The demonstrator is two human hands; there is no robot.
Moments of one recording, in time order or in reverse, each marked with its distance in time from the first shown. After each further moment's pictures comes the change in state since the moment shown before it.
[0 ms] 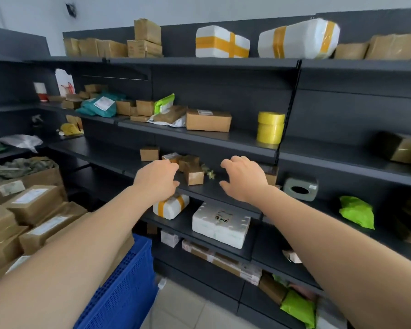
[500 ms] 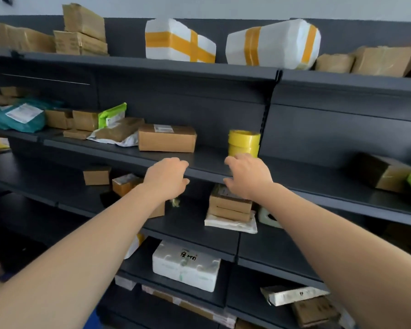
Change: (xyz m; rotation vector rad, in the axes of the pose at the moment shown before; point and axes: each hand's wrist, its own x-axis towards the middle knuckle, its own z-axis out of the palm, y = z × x) left_hand 0.238 0.082 0.047 -0.124 0.057 0.180; right_hand 0.148 0.154 0.029 -0.143 0.030 0.132
